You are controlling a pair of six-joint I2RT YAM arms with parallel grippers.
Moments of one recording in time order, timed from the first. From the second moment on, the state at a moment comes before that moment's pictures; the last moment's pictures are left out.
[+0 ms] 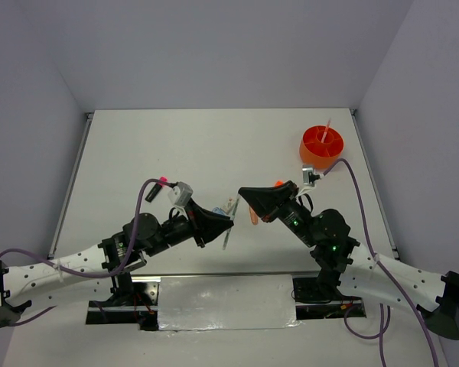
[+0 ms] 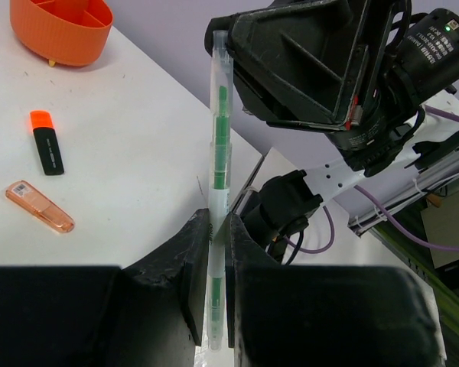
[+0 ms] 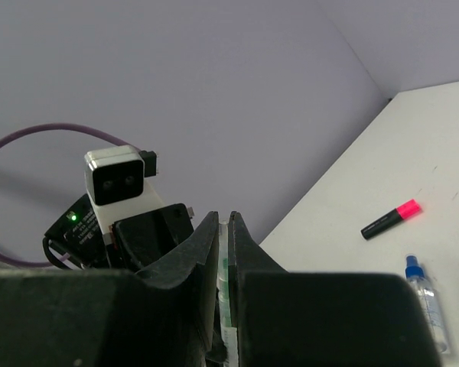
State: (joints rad) left arm -1.14 0.76 0.55 0.28 -0.07 -0.58; right arm 0.99 0.66 0.44 0.60 0.15 0.75
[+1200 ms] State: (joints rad) left arm -1.14 0.79 0.55 0.38 -0.06 -0.47; right arm 1.00 0.65 0.41 0.60 0.07 0.74
